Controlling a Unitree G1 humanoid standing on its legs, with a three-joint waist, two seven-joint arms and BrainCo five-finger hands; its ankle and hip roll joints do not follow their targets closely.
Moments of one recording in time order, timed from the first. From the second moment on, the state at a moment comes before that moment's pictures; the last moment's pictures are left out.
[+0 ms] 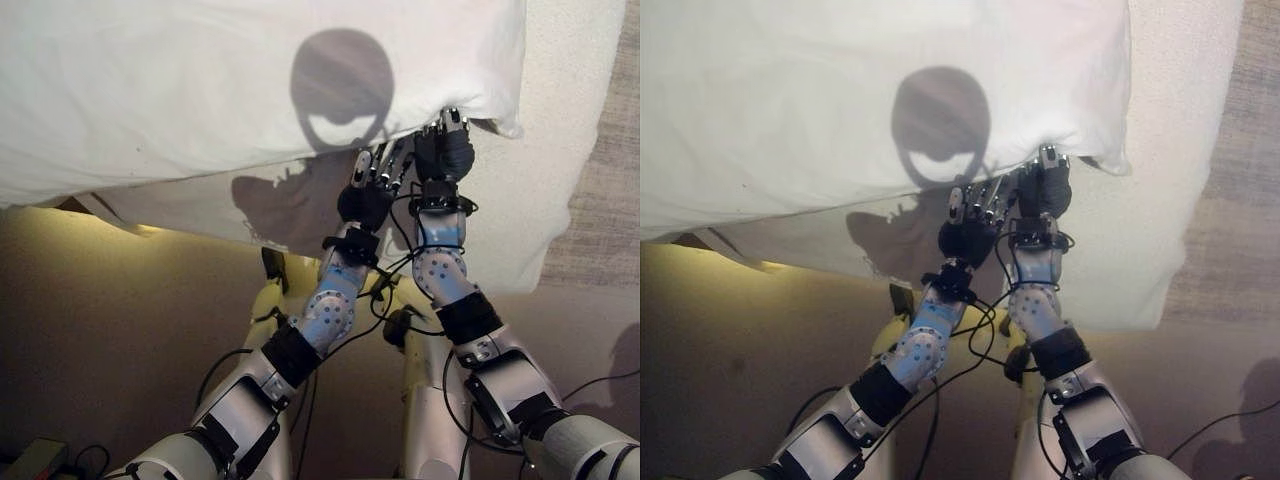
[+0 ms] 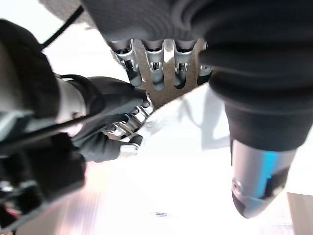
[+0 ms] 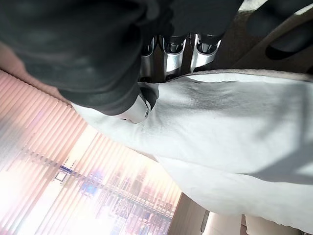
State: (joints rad) left arm -0.73 0.00 -0.60 0.22 -1.44 -0.44 0.02; right arm -0.79 -0.16 0.23 0.25 1.34 -0.55 -0.06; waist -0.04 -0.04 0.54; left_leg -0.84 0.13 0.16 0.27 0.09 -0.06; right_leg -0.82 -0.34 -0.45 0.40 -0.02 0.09
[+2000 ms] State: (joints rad) left arm -0.68 0.31 -0.13 0.24 -1.23 -0.60 0.20; right arm -0.77 -0.18 0.21 0.25 1.32 -0.52 -0.03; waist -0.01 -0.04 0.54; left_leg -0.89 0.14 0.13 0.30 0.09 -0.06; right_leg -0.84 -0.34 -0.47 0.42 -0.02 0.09
